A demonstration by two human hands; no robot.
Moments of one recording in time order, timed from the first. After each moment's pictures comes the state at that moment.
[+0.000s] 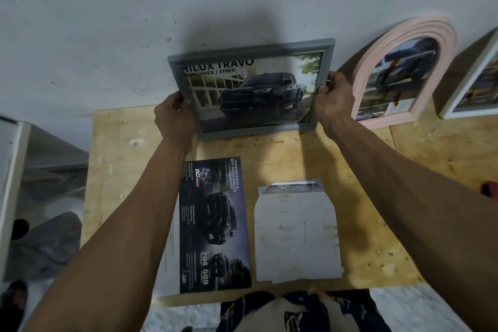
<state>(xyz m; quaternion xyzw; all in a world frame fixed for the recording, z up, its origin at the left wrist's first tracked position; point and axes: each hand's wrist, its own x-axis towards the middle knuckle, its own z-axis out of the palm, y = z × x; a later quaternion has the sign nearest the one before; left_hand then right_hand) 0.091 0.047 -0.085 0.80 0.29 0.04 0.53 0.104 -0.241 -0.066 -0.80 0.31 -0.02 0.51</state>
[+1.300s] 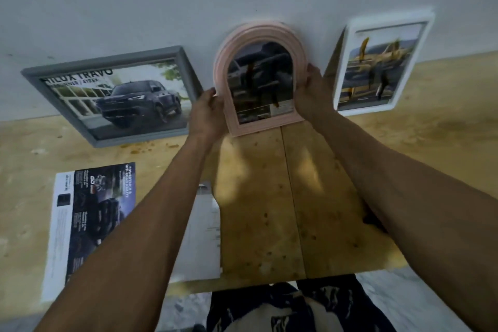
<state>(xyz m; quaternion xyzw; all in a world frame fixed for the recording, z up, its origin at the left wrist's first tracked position) 0.076 -0.278 -0.068 0.87 0.16 -0.08 0.47 0.096 -0.496 -0.068 -0.87 0.19 0.07 0.45</state>
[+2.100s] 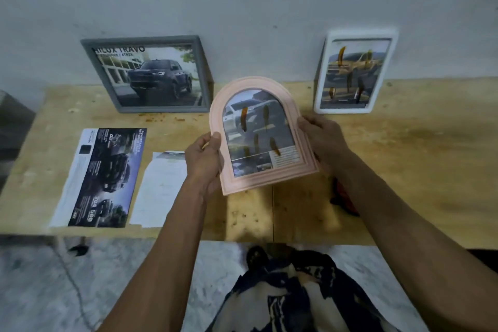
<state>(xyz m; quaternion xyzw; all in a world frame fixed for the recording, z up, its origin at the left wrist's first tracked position) -0.107 -0.323 -0.029 0.59 0.38 -0.03 0.71 -0.062 -0.554 -0.019 -0.76 0.17 0.16 0.61</state>
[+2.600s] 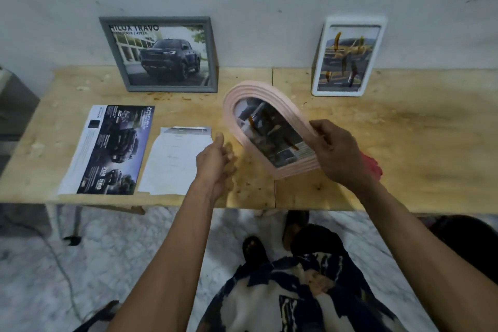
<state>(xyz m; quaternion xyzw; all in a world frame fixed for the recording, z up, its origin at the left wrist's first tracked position) -0.199 -0.318 -0.033 0.54 0.40 -0.11 0.73 -0.184 -0.565 0.002 -0.90 -0.08 0.01 0.44</state>
